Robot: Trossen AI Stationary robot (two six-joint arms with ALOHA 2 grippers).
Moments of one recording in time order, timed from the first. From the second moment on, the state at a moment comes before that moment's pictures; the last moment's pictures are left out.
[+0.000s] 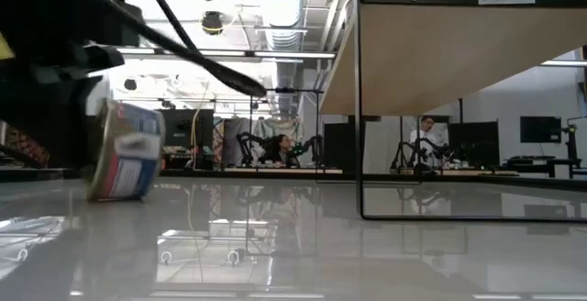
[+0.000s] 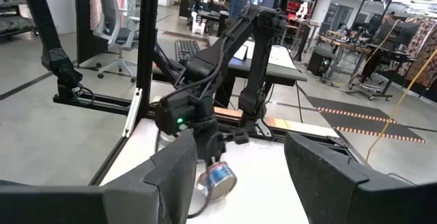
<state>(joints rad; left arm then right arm) -0.66 1.72 1.07 -0.89 -0.48 -0.73 0.81 1.09 0.99 0.01 0.82 -0.11</state>
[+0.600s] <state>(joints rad) -0.65 1.70 1.39 -0.90 -0.28 -0.26 0.81 1.09 0.99 -0.01 0.82 -0.10</state>
